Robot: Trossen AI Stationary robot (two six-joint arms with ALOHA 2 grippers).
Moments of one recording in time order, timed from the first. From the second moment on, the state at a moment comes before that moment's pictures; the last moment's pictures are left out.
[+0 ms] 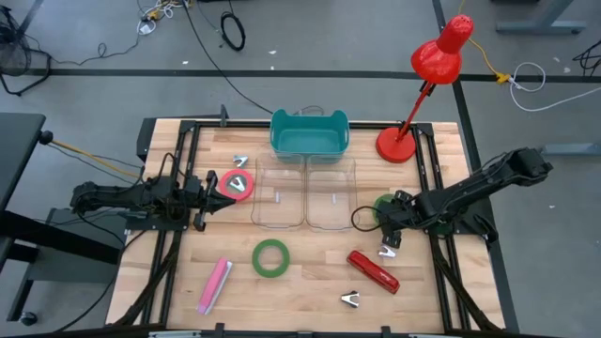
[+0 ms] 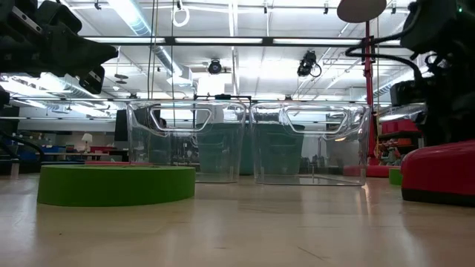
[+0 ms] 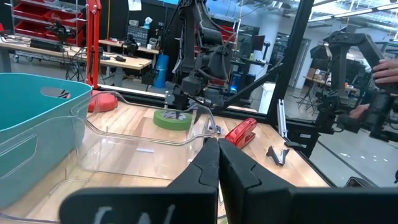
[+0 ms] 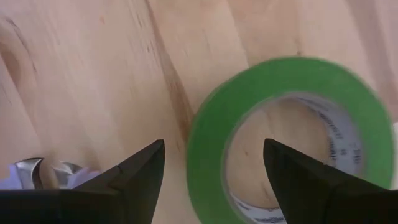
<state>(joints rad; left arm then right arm) -0.05 0.01 0.01 0.07 -0.02 -0.20 0.32 1.15 0.49 -0.72 0.21 0.65</state>
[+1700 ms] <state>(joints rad) -0.05 0.01 0.01 0.07 -0.02 -0.20 0.32 1.16 0.43 -0.65 0.16 0.72</state>
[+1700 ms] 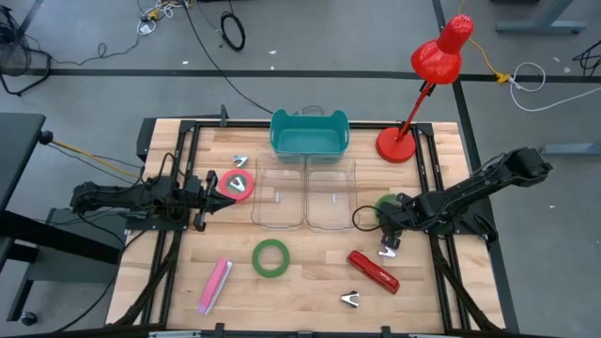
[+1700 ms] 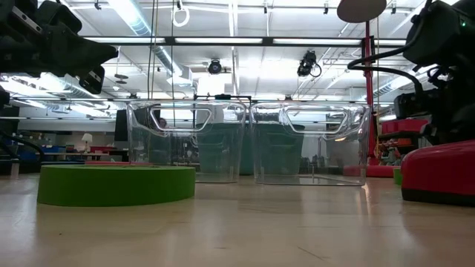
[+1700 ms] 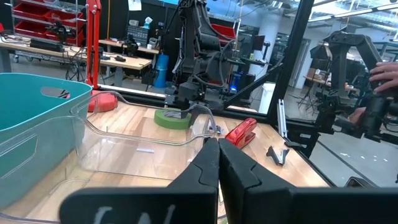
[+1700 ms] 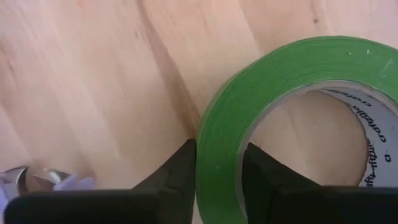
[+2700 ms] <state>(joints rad) -0.05 0.01 0.01 0.07 -0.02 -0.20 0.32 1.13 0.87 -0.99 0.30 0.56</state>
